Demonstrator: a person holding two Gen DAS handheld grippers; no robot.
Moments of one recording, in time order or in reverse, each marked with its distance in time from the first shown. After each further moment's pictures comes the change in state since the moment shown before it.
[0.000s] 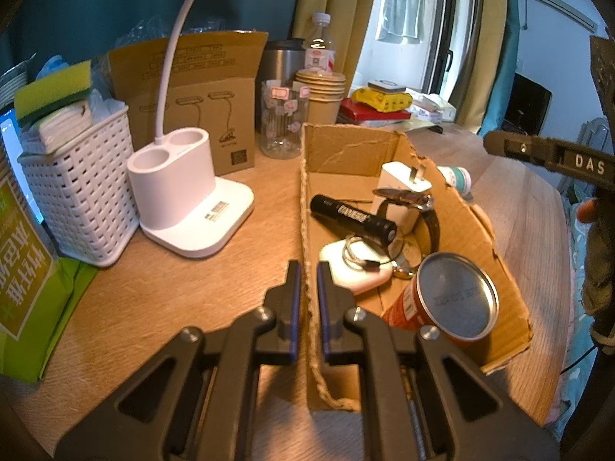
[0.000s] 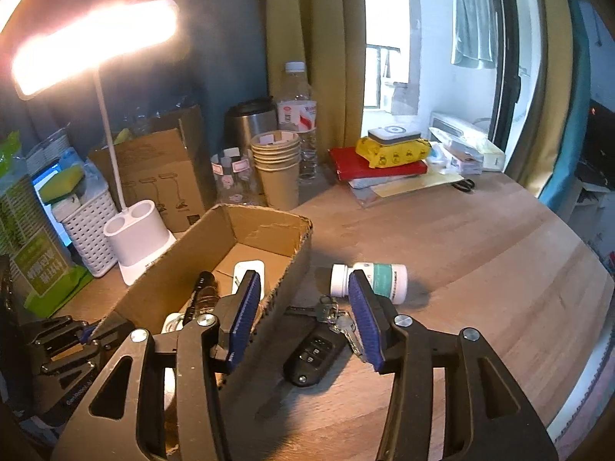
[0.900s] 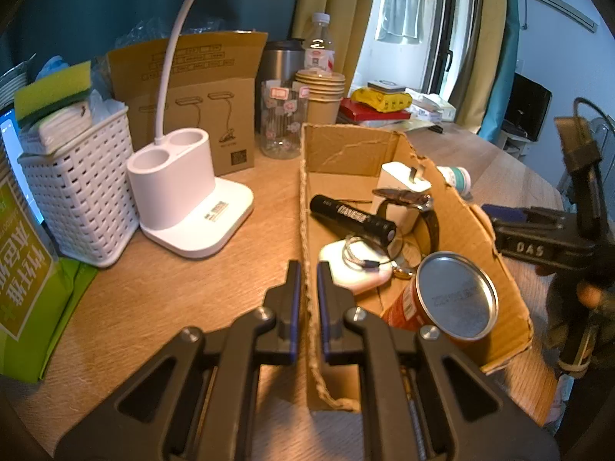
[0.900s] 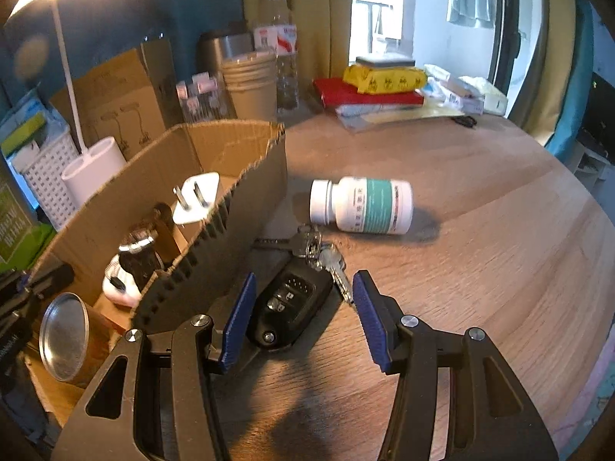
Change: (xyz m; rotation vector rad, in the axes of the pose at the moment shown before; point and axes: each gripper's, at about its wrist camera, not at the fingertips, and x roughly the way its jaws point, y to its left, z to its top) left arm 0.000 0.000 0.000 0.001 0.000 0.000; right arm 0.056 -0.014 -0.049 0.011 0.170 -0.026
